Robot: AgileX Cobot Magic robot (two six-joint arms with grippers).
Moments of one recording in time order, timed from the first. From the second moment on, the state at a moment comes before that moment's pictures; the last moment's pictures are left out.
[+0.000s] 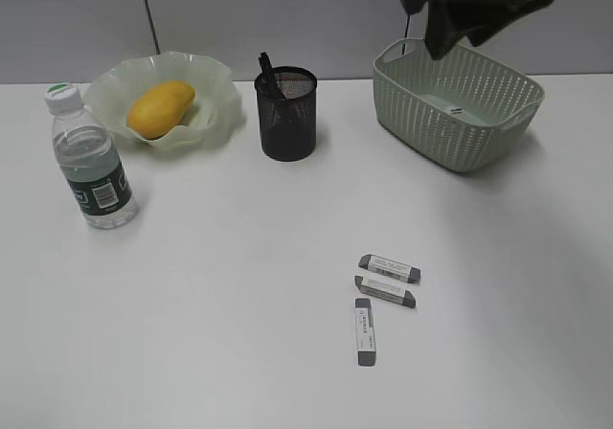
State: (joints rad) left arm -0.03 0.14 -0.55 -0.14 1.08 0.12; right arm 0.51 1.69 -1.58 -0.12 1.05 0.13
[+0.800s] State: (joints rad) left arm -0.35 1.00 -0.90 -0.25 1.05 0.03; right arm 0.01 1.53 -1.49 0.06 1.21 -0.14
